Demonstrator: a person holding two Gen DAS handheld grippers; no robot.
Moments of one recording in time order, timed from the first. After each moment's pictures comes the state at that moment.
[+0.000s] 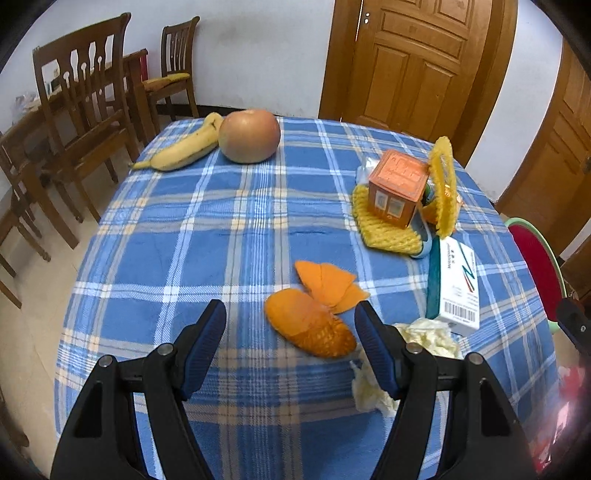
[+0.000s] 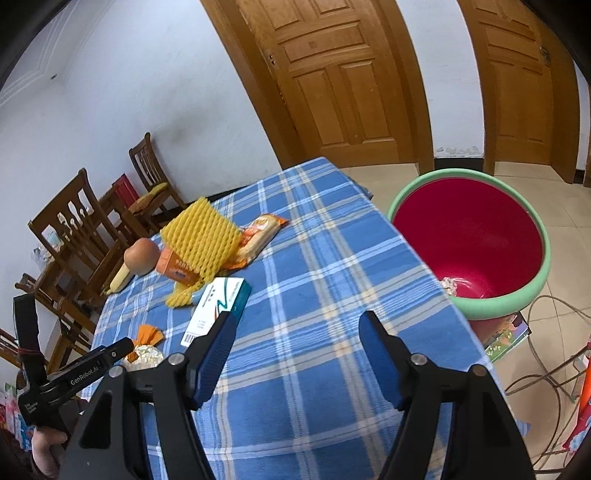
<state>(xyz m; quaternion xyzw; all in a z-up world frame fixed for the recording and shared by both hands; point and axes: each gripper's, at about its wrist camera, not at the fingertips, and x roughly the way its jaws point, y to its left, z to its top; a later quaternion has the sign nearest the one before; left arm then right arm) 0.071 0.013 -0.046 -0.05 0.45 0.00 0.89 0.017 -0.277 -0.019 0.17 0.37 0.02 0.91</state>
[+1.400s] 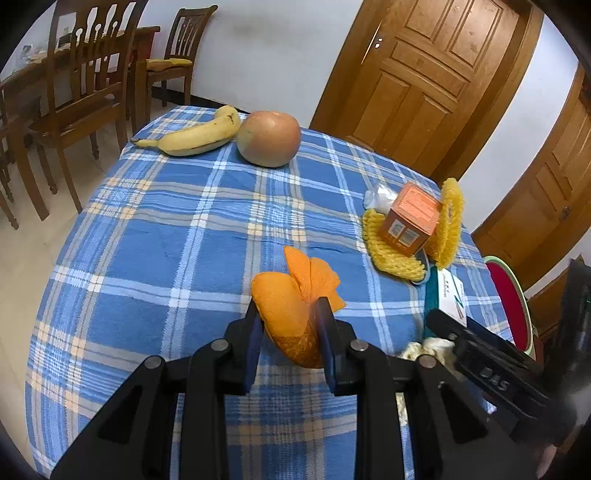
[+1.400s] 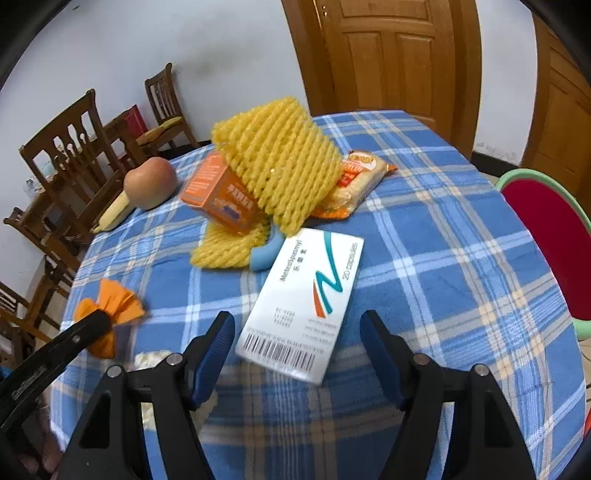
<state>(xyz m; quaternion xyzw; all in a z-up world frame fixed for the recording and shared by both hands) 0.074 0.058 -0.050 -0.15 0.42 -0.05 0.89 0.086 -0.162 -0.063 0.08 0.44 0.05 0.89</state>
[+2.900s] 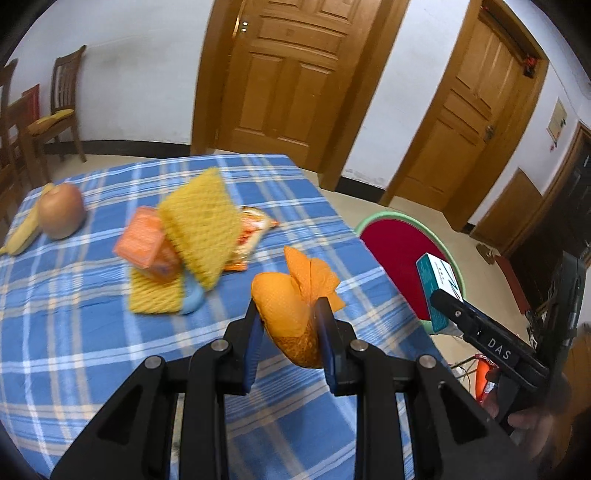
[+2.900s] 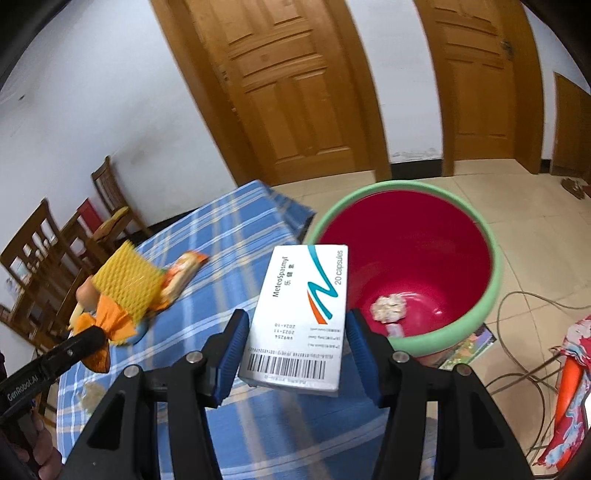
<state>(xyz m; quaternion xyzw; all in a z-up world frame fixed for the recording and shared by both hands) 0.090 -0.132 0.000 -0.04 0.41 -0.22 0.88 0.026 -0.364 -0.024 0.19 0.35 -0.07 0.91</state>
